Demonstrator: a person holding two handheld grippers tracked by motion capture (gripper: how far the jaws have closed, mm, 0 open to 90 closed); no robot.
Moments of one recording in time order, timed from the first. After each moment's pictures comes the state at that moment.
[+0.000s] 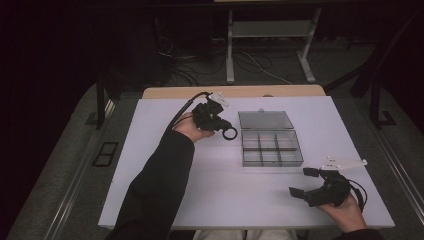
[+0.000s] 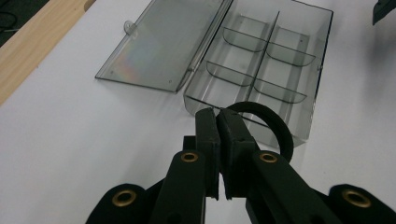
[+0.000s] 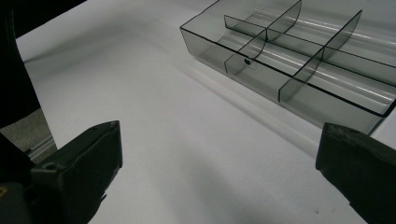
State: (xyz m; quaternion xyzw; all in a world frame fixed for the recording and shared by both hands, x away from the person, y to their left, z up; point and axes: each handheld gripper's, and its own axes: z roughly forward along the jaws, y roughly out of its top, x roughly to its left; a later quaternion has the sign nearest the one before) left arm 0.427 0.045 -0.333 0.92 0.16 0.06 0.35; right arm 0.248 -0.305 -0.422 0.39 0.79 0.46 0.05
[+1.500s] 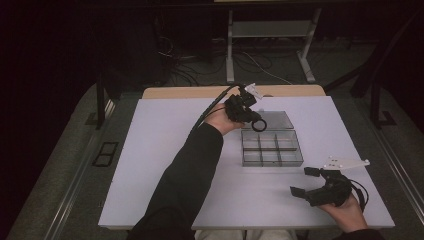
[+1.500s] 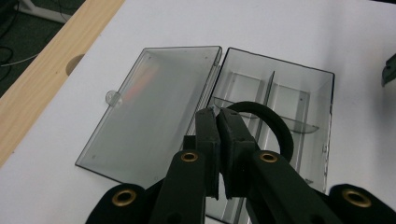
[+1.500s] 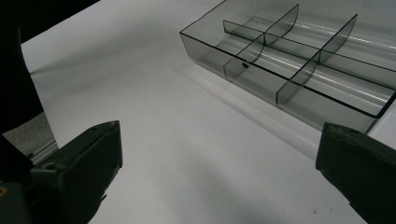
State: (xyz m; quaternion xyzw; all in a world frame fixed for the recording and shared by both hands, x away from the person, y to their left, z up) left arm 0.444 -0.040 -0.328 0.92 0.14 0.07 0.36; right arm 0.247 -0.308 -0.421 0.39 0.79 0.47 0.05
